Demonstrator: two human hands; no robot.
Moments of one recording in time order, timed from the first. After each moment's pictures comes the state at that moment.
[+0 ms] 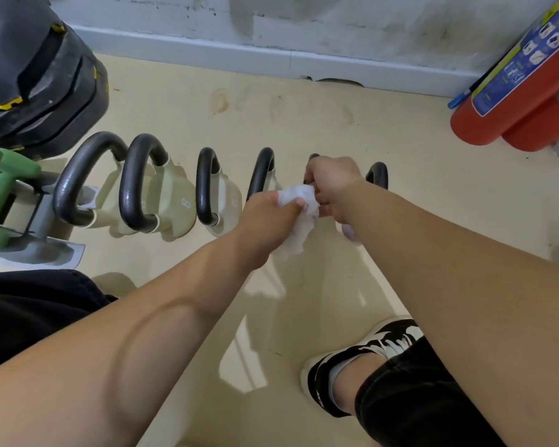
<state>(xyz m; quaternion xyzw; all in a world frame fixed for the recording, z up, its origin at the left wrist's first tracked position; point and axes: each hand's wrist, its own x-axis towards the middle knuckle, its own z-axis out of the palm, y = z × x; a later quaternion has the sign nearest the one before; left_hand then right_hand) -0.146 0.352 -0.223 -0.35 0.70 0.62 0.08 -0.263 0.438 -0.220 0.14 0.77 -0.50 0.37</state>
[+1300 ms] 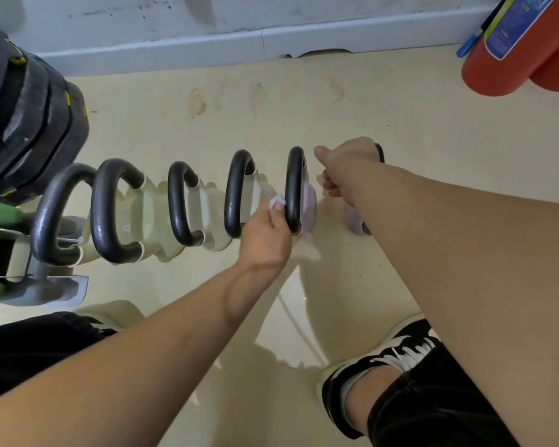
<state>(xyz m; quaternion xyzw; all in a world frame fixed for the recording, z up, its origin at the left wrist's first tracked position) -0.170 0.377 -0.281 -0.32 0.83 0.45 0.01 -0.322 0.456 -0.268 0.21 0.79 -0.48 0.32</state>
